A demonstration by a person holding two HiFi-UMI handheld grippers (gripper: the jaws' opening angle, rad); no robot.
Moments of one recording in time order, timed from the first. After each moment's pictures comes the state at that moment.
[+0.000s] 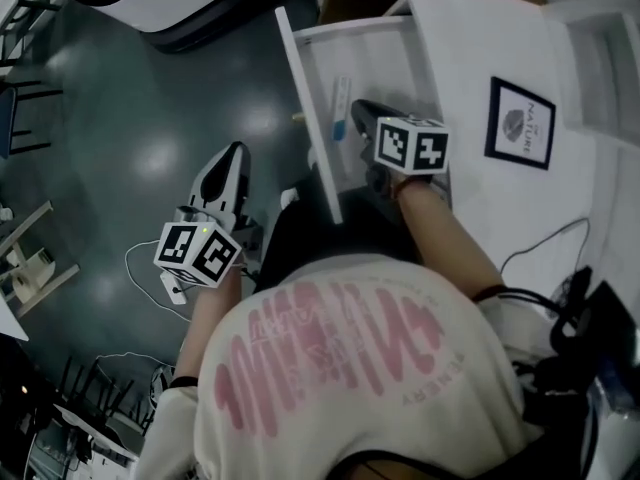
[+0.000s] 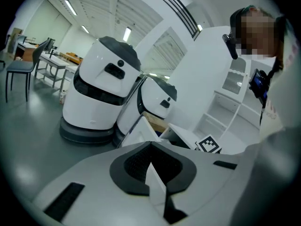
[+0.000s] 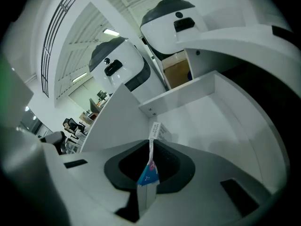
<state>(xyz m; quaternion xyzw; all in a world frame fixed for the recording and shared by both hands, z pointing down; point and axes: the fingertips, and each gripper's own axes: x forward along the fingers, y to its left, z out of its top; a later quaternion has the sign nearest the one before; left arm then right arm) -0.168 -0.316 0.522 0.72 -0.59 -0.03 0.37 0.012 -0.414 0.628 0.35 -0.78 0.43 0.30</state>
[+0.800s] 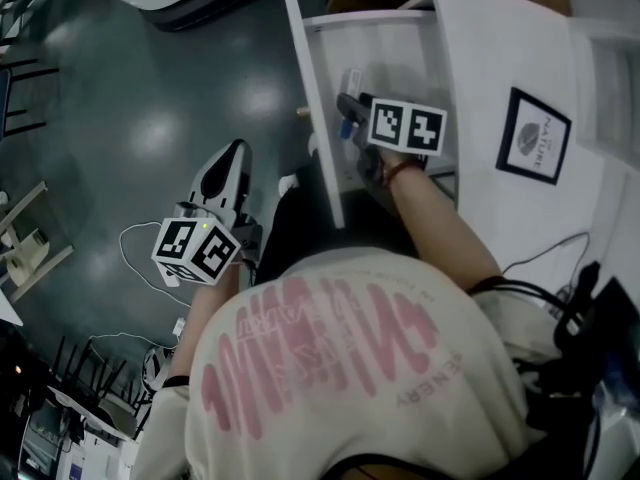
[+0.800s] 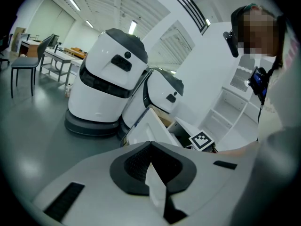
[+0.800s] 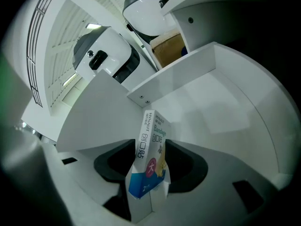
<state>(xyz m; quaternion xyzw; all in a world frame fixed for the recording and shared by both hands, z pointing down) -0.173 -0.313 0.550 0.70 -0.59 0.00 0.41 -0.007 -0.416 0.674 0.35 -0.72 0.50 0.32</state>
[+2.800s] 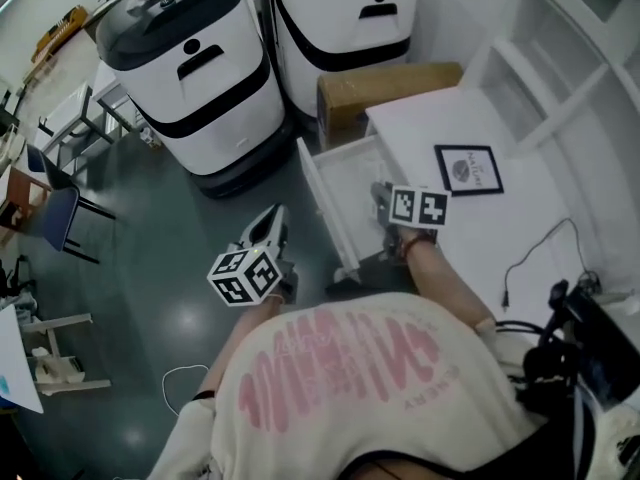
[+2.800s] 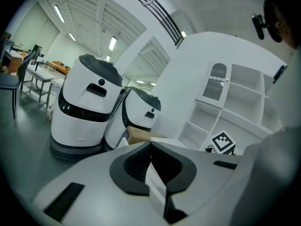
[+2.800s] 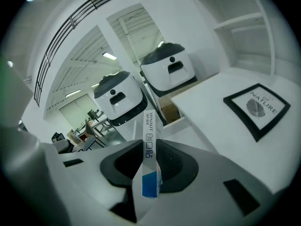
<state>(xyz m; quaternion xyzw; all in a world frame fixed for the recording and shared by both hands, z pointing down) -0.166 -0.335 0.442 0.77 -0.56 -0.04 0.31 0.042 -0.419 0.503 0.47 -0.78 0.38 0.19</state>
